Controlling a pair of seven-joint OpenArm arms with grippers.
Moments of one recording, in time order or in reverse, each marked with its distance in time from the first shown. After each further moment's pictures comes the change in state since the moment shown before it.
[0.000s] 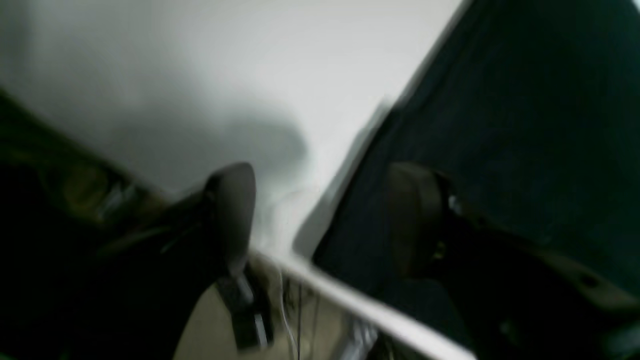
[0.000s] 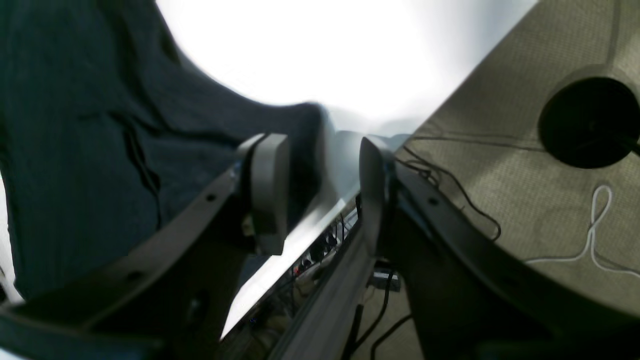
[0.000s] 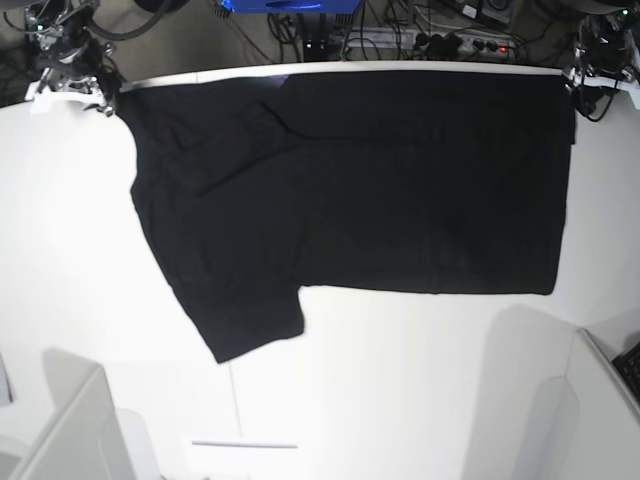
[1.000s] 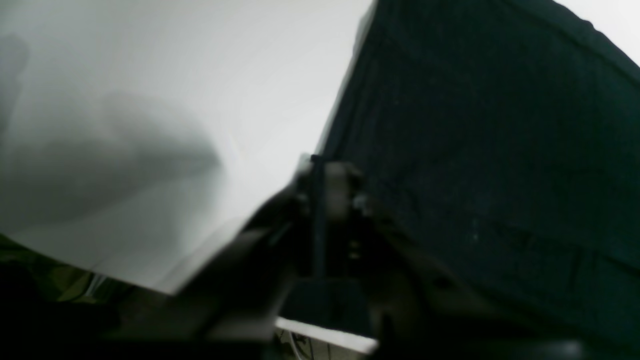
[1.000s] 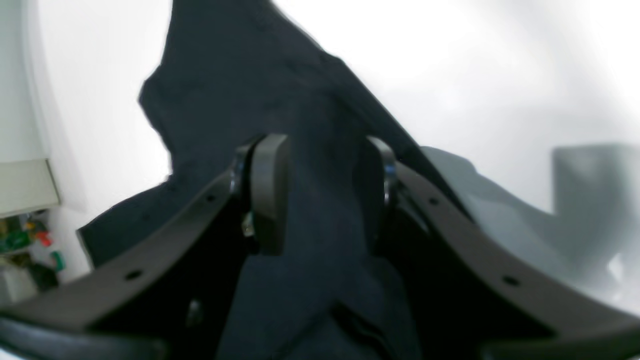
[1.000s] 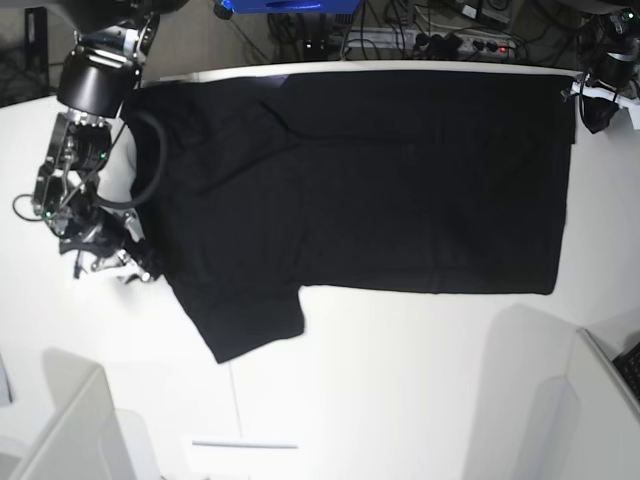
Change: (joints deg) left arm -1.7 0.1 -1.0 2.4 0.7 -11.6 0.2; right arm 40.0 13.3 -24.6 -29.6 -0.9 4.5 0.1
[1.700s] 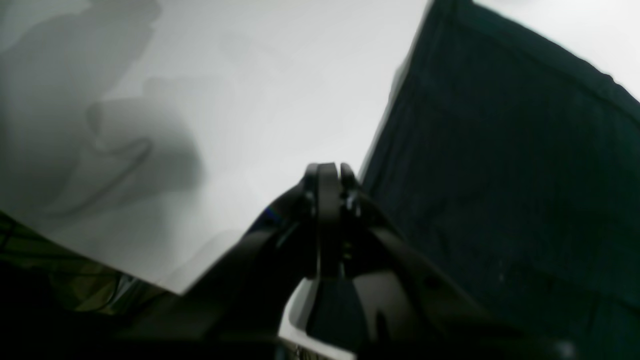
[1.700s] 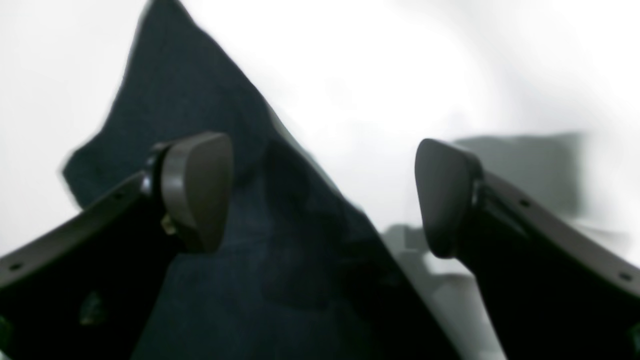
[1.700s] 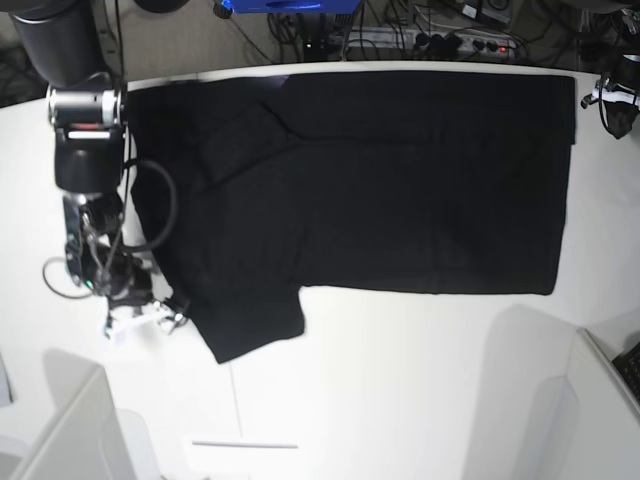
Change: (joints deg) left arm -2.8 -0.2 -5.8 0.0 0.4 -0.2 0.0; right arm 20.9 5.2 -27.1 -36.2 0.4 2.3 22.5
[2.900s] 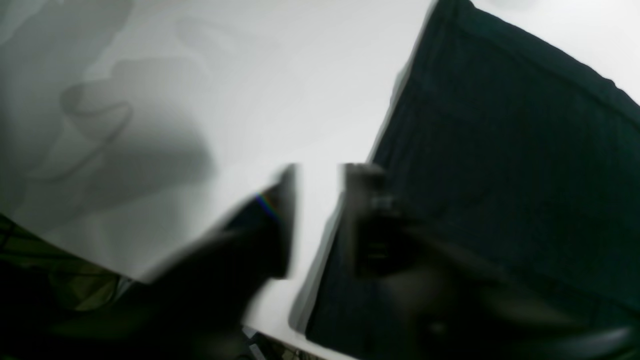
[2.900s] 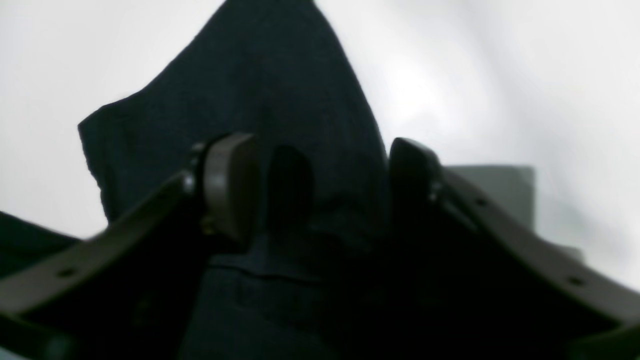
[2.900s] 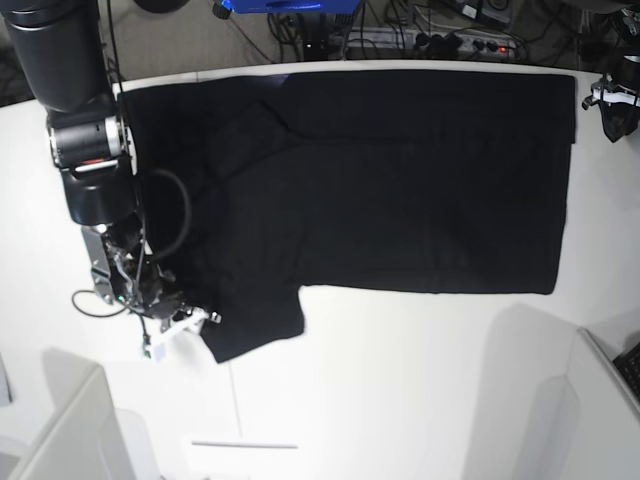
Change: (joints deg) left arm -0.2 0.0 0.0 -0.2 0.0 0.0 0.2; right arm 4.7 -2.1 -10.1 -10.0 0.5 9.4 7.6
